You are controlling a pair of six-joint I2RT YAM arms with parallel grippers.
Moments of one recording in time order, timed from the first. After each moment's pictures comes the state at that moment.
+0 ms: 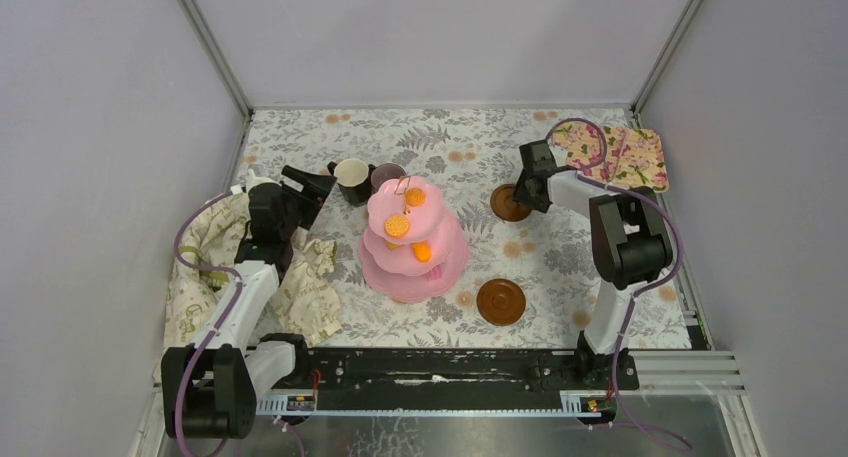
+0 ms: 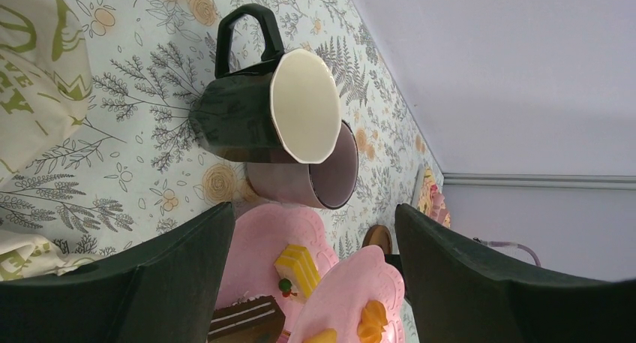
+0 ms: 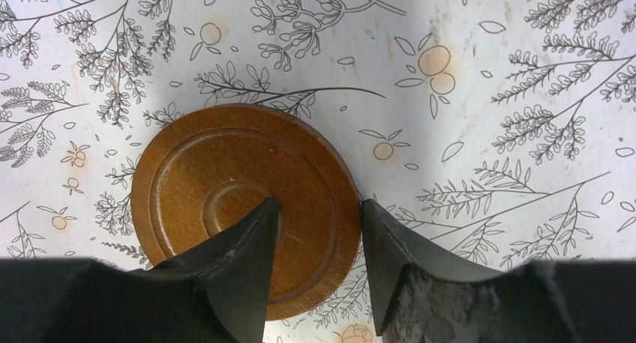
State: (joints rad) left arm 0.01 1.04 0.57 0.10 0.13 -1.03; right arm 0.25 1.89 1.15 -0.30 0.25 0.60
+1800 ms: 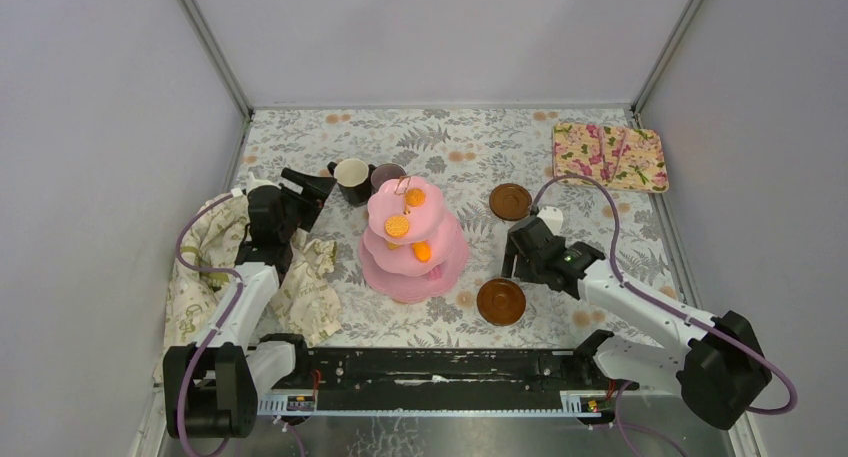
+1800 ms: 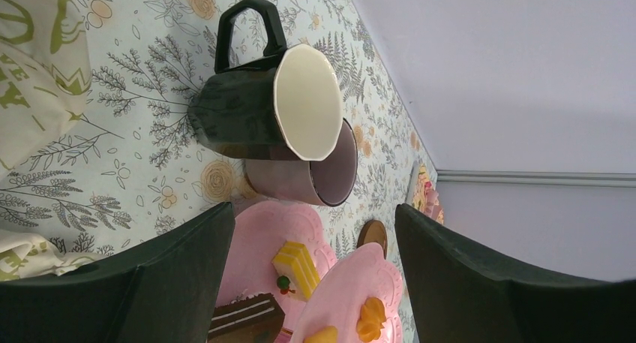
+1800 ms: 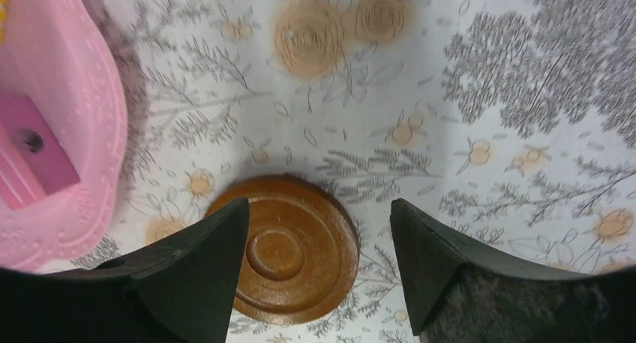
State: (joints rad) left arm 0.03 1.04 0.55 0.13 0.16 -1.05; right arm 0.66 1.10 0.67 -0.60 0.33 0.71
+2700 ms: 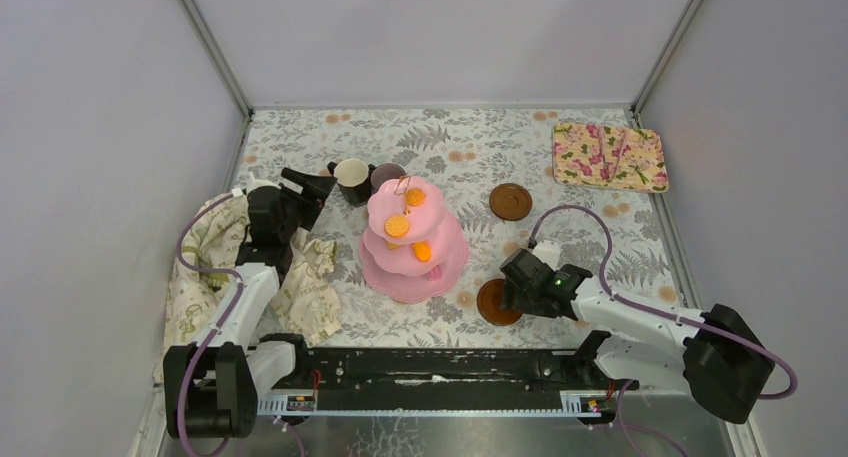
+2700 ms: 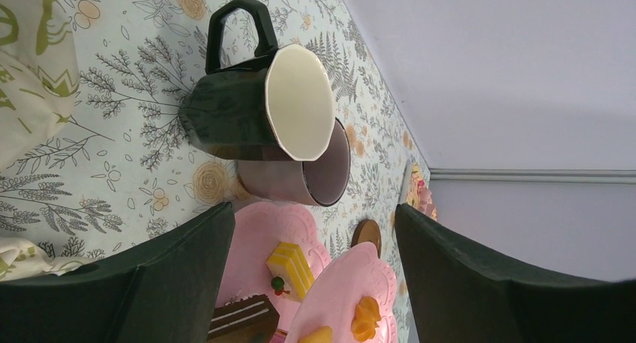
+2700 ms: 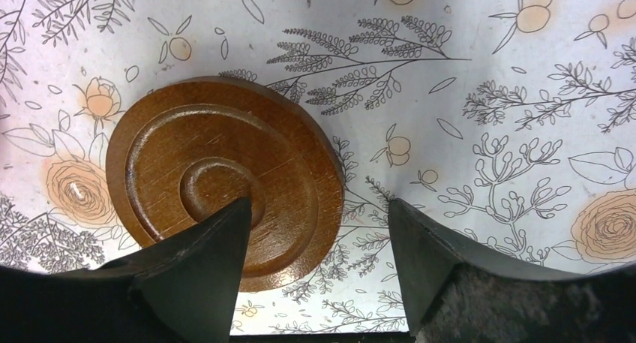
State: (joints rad) left arm 0.03 1.04 0.54 0.16 0.17 -1.06; right arm 0.82 1.08 0.48 -0.63 0.30 0.95
